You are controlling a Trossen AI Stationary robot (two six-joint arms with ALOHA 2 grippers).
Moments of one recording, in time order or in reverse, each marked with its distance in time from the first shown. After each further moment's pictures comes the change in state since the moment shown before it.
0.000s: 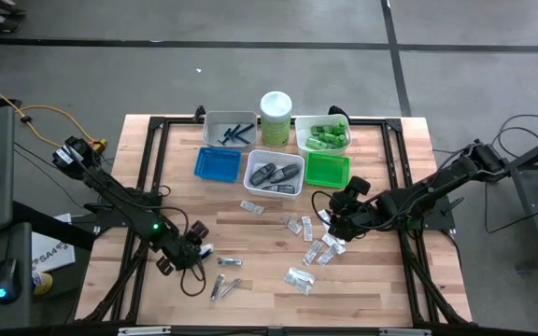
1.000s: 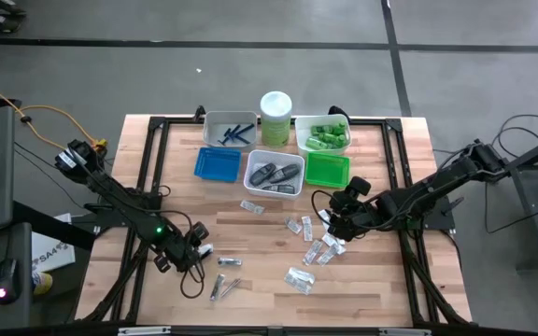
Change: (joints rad) left arm 0.000 0.092 0.003 -0.047 0.012 0.088; right arm 0.000 0.000 0.000 0.001 0.000 0.035
